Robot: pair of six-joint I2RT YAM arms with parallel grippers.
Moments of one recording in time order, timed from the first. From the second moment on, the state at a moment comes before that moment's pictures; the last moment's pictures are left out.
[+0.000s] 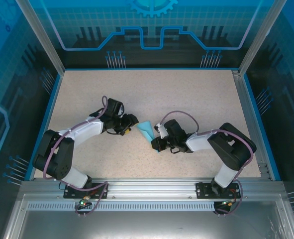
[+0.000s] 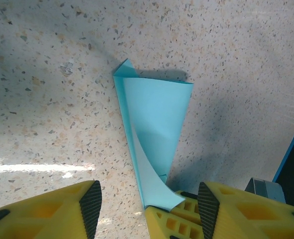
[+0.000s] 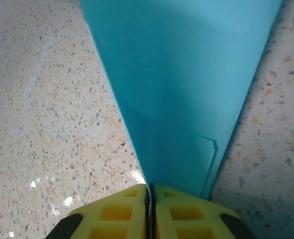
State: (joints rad) left arm -0.36 1.53 0.87 -0.33 0.39 -1.01; right arm 0.70 1.70 0.60 0.28 -0.40 0.41
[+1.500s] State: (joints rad) left arm -0.36 1.78 0.98 -0.37 0.47 -1.01; right arm 0.77 1.66 0.71 0.05 -0.27 0.29
